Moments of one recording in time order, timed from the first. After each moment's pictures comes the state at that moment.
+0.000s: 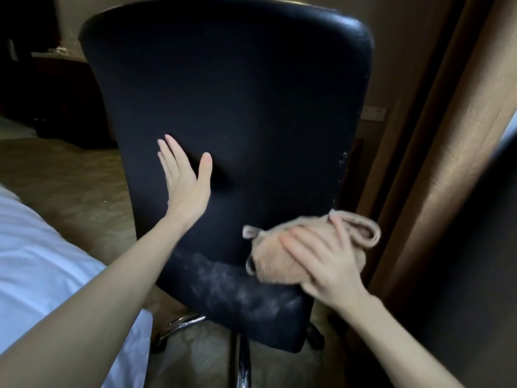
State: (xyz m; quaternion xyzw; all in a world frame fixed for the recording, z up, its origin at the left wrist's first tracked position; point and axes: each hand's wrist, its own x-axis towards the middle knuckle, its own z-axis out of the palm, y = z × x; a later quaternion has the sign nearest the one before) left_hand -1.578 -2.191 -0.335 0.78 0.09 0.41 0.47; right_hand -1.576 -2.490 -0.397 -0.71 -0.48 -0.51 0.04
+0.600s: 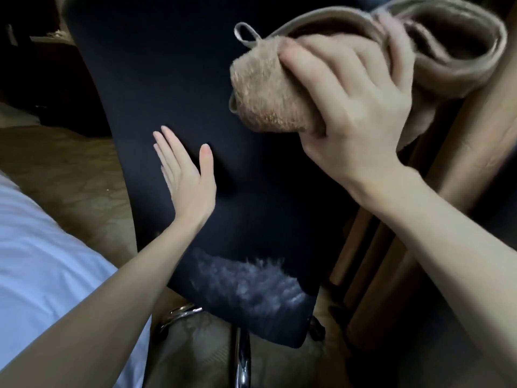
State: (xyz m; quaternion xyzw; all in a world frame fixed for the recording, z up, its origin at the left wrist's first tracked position) left_hand -1.576 -2.215 -0.344 0.74 0.13 0.48 0.44; right_hand -1.586 -2.434 -0.209 -0.57 -0.37 -0.73 0.05
